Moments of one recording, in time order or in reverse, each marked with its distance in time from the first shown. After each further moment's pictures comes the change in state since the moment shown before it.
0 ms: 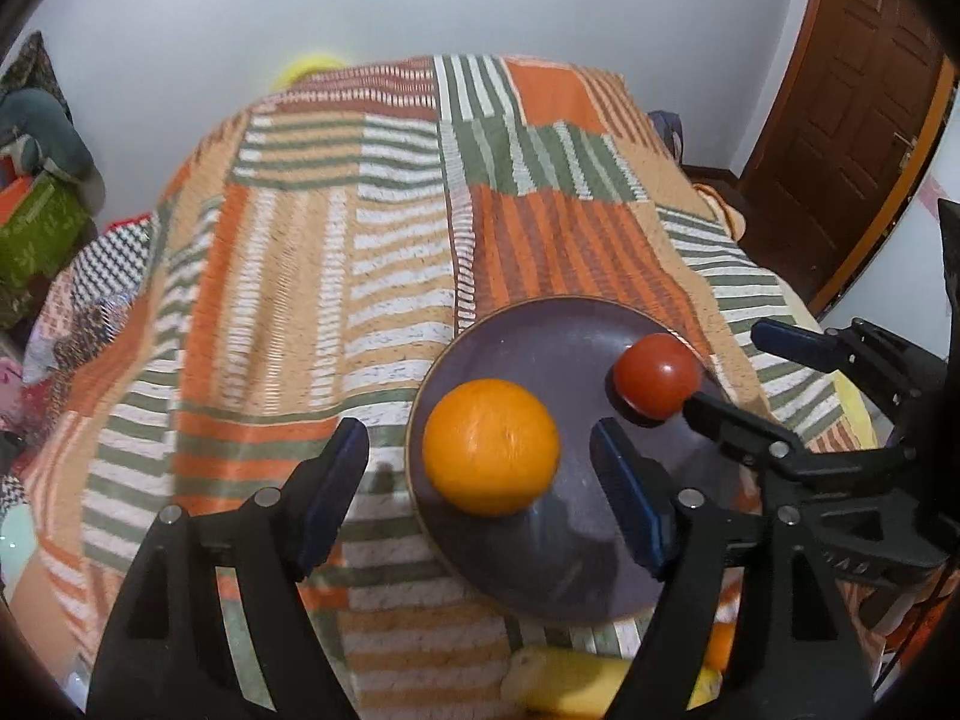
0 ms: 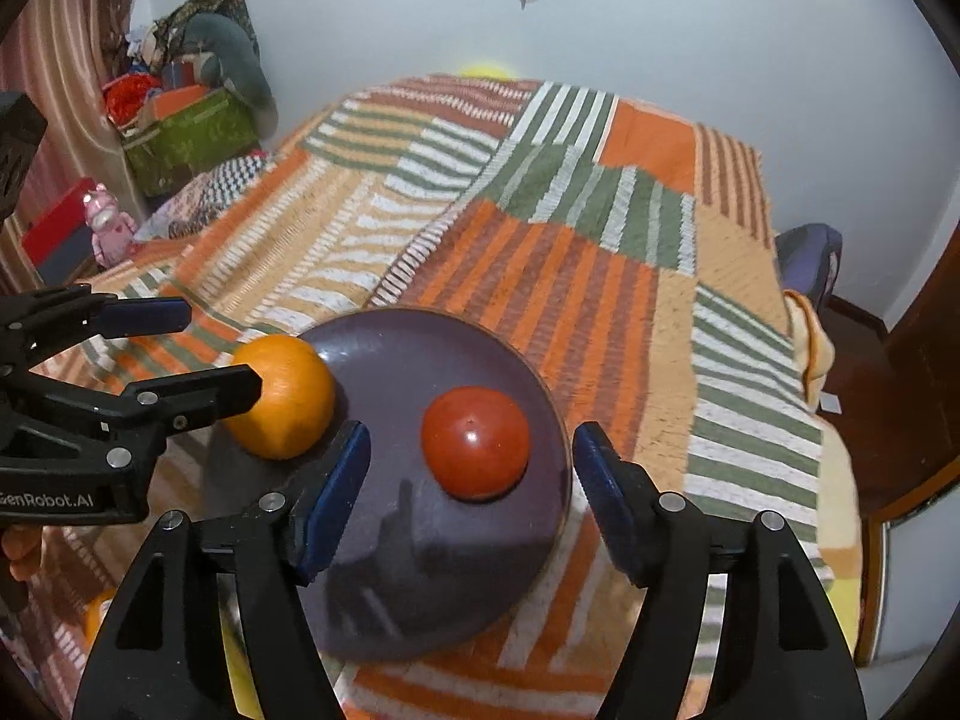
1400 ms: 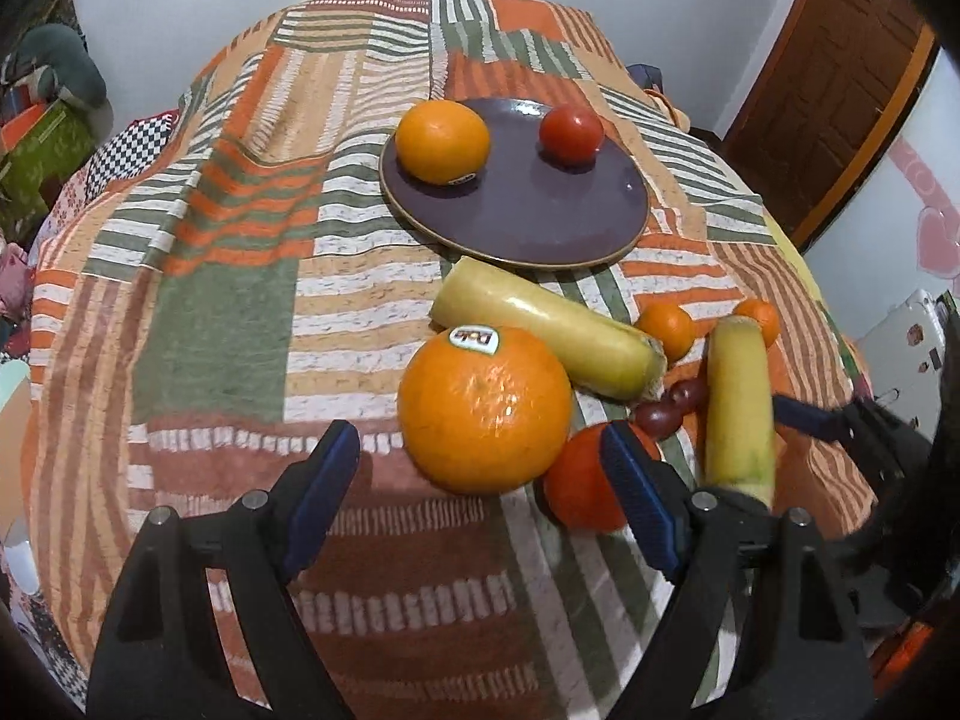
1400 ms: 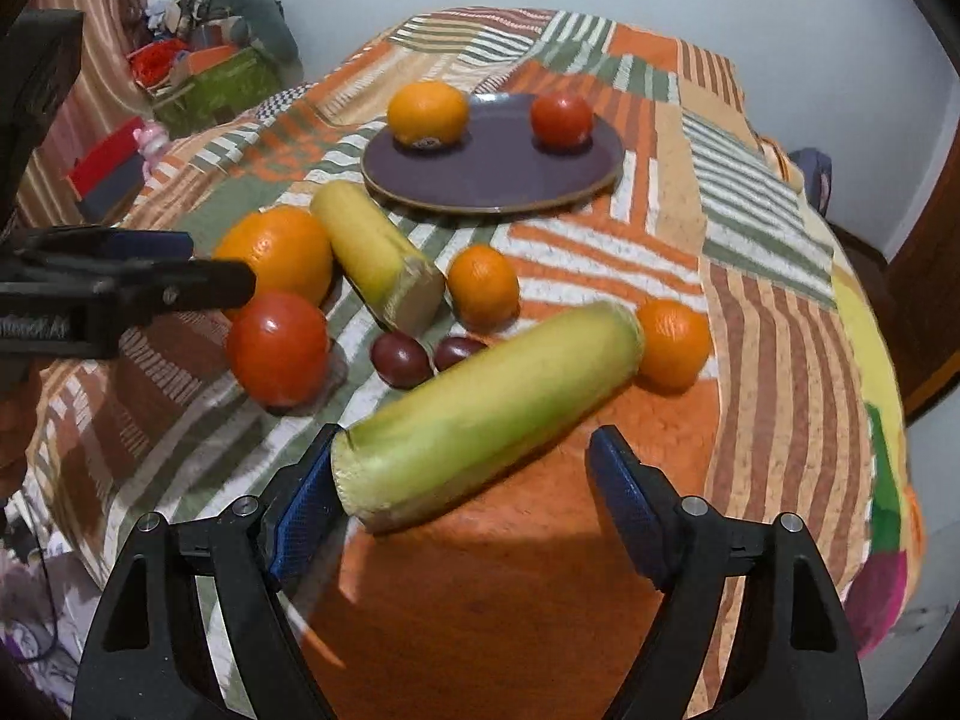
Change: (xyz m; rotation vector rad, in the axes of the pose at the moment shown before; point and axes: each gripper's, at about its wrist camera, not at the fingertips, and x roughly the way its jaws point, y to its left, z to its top) left arm -0.062 -0.029 -0.157 -0.060 0.112 -0.051; right arm -0.067 0.059 -0.170 0.054 0.088 0.041
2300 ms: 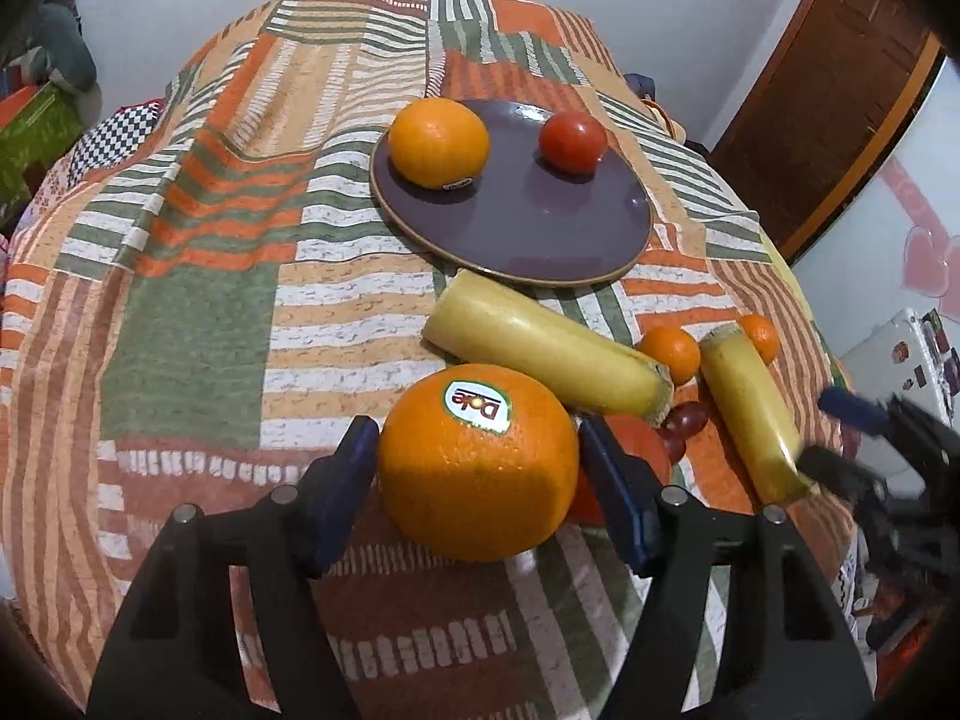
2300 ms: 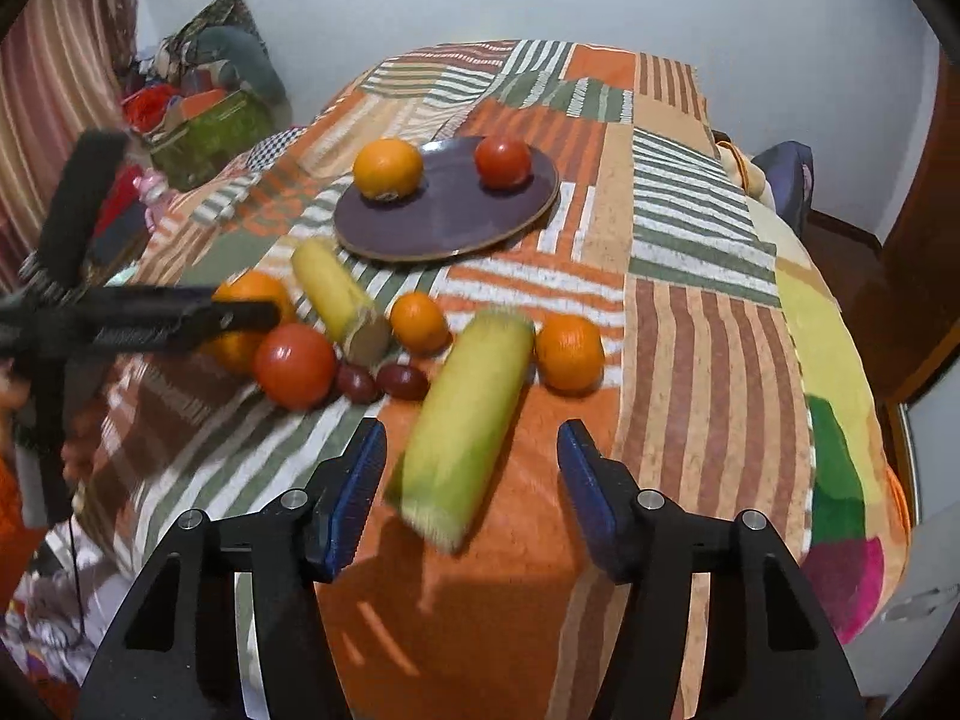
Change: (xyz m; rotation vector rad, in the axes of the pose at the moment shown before) left arm 0.008 0.010 0.005 -0.024 -0.010 -0.051; right arm -0.036 -0.033 0.009 0.063 -0.056 0.003
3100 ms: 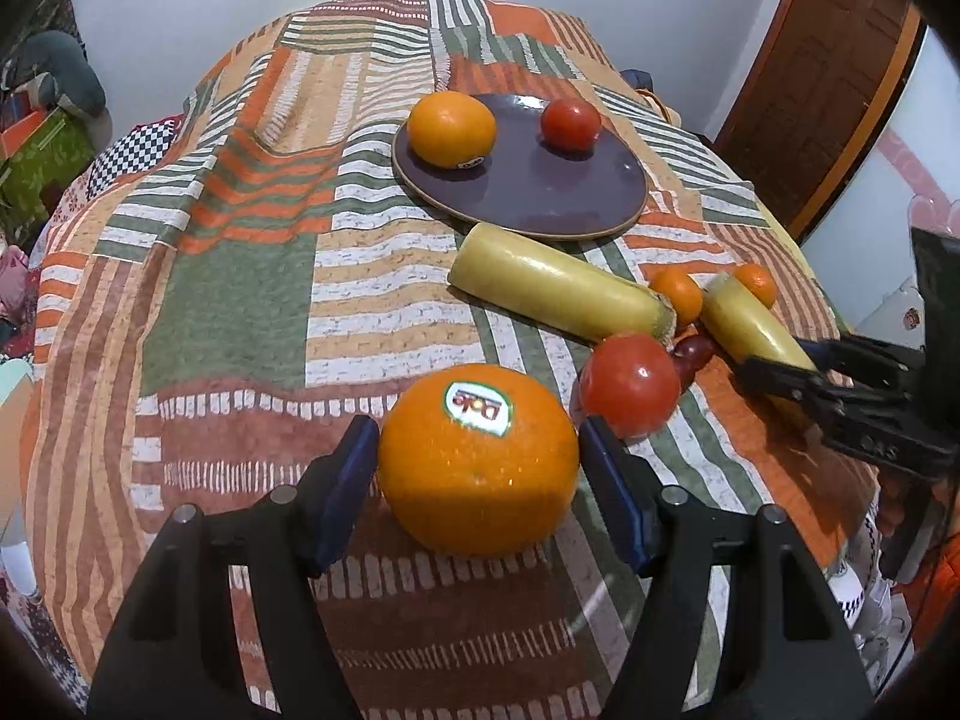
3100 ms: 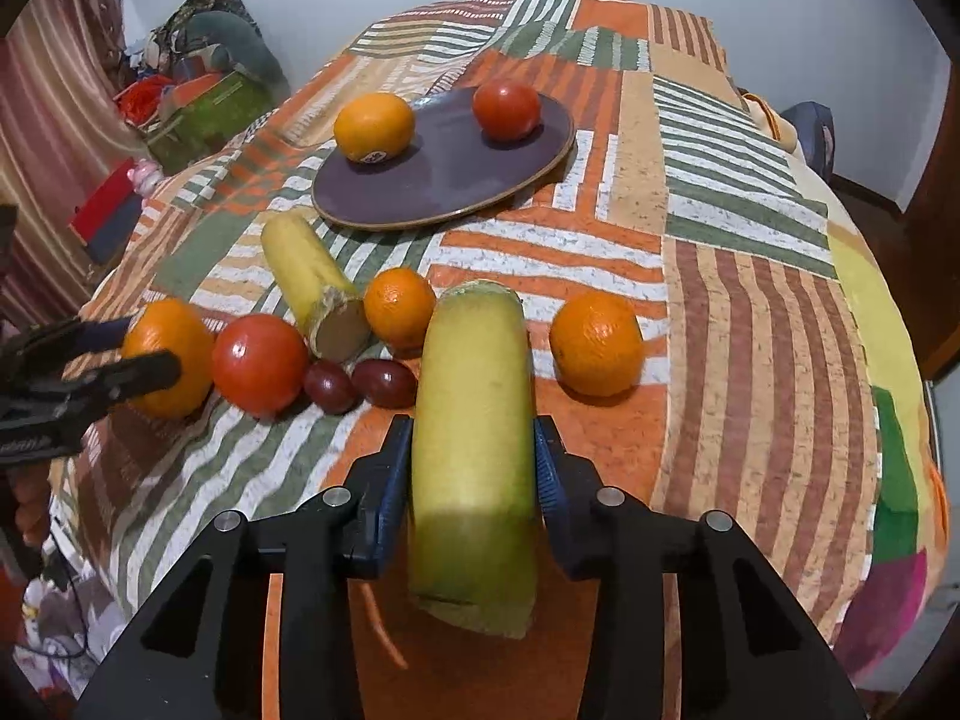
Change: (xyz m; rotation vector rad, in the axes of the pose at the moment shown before) left arm -0.015 0.001 -0.030 0.048 -0.023 0.047; right arm 0.036 -0.010 0.000 0.028 0.089 0.066
